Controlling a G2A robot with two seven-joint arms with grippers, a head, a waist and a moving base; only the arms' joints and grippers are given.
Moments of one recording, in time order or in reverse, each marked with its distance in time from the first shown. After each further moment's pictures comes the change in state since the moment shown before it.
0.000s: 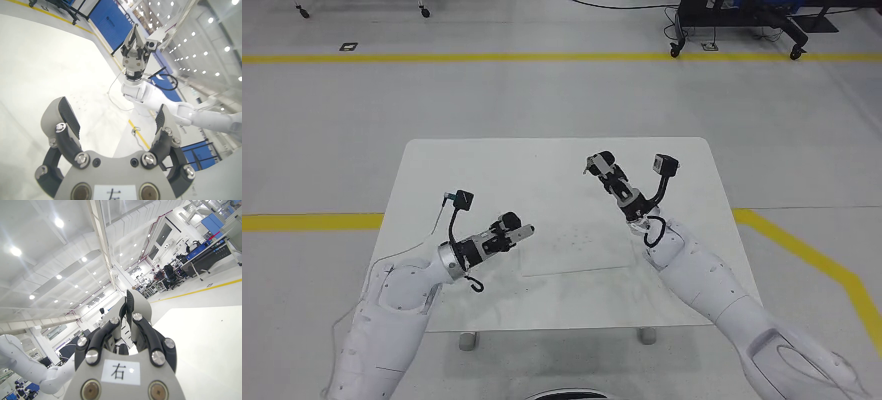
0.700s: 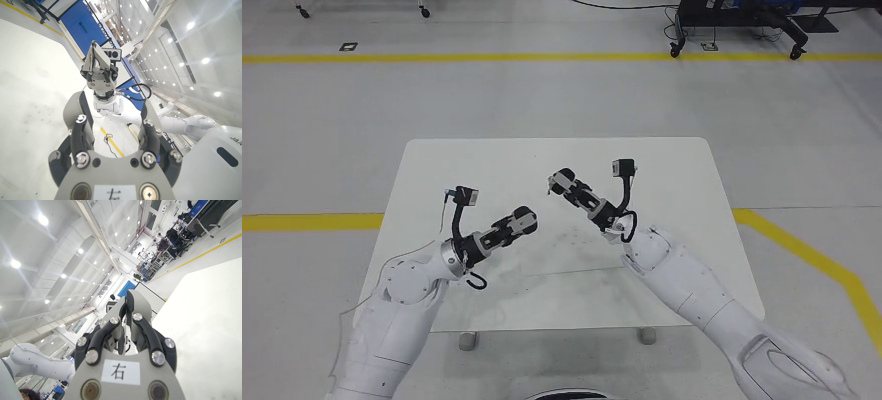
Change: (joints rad) left arm -0.054 0.000 0.054 0.058 -0.175 -0.020 -0.039; right arm -0.009 -0.048 -0.032 -0.082 0.269 0.166 0.386
